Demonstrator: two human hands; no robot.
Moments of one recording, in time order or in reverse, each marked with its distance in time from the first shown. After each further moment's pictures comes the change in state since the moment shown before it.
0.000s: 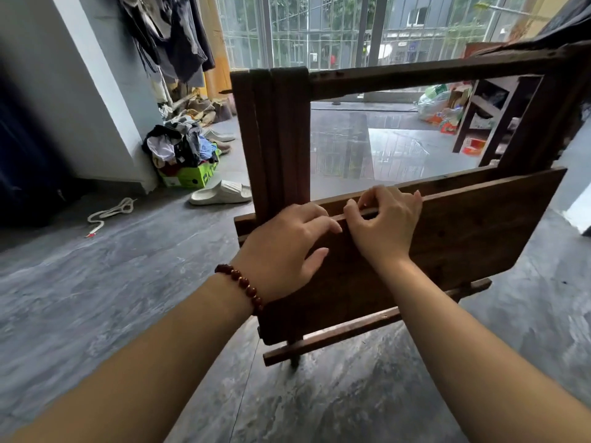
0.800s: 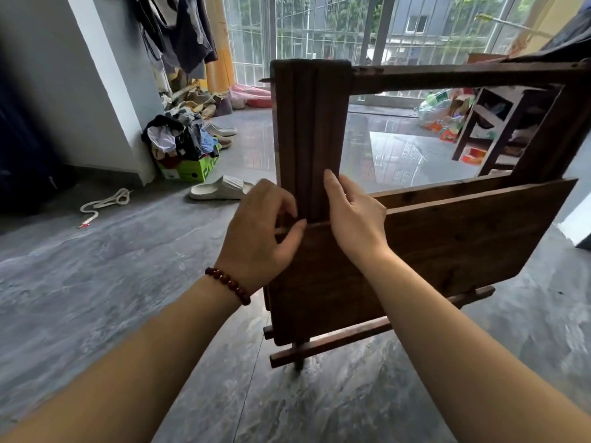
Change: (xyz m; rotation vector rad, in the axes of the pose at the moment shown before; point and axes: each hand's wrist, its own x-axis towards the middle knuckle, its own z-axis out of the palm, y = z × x) left_hand -0.017 -0.056 0.008 -0.169 0.576 -0.090; right_hand -0.008 -0.077 0.015 0.293 -0.357 0.171
